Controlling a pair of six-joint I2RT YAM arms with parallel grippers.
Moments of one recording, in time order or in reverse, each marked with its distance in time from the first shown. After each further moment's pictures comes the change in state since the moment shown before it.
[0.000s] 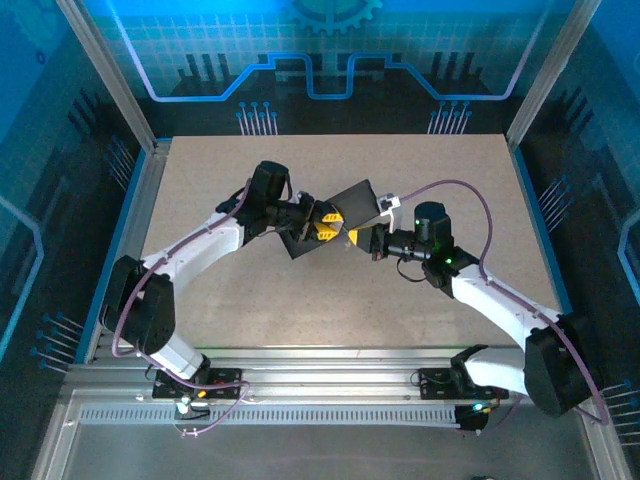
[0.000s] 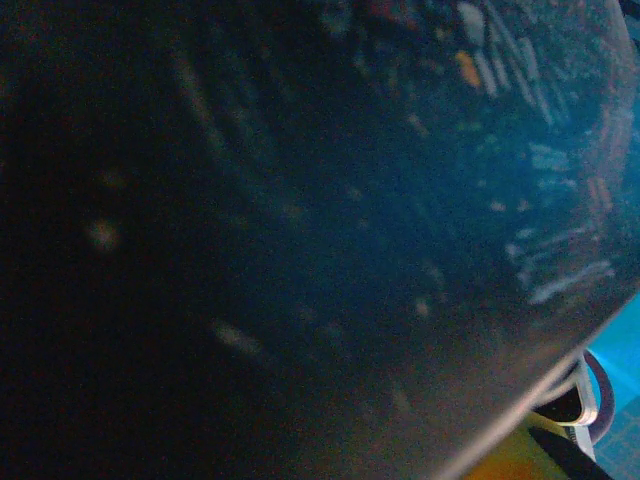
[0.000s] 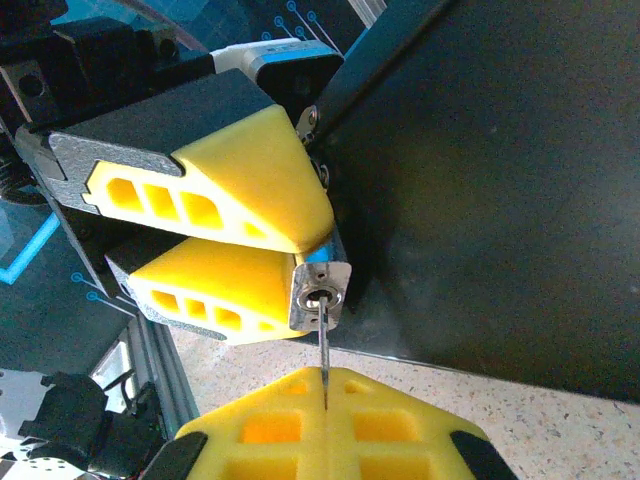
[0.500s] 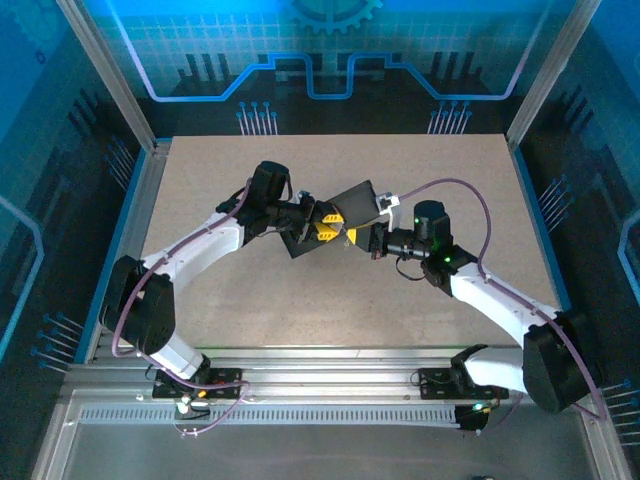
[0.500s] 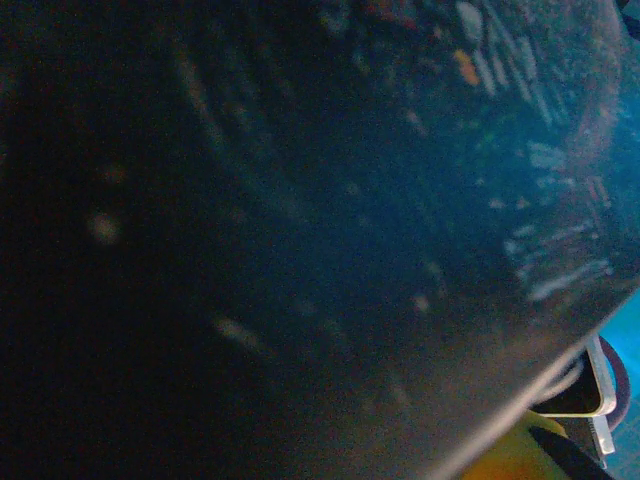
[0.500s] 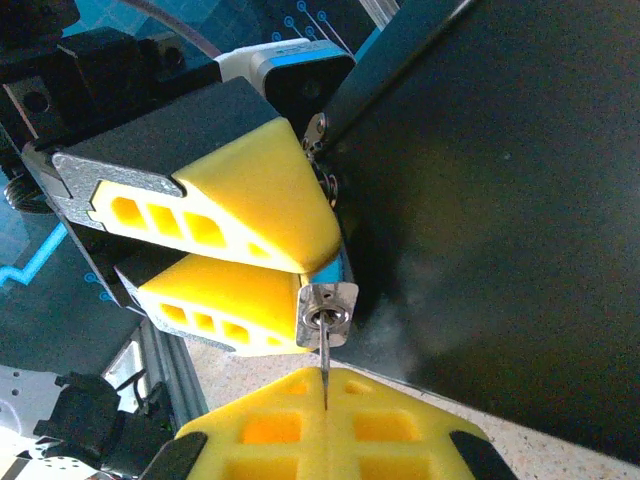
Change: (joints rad) left arm -0.001 0.000 0.000 -0.004 0.008 0.034; right arm 0.000 0.019 0.012 0.020 -0.024 0.018
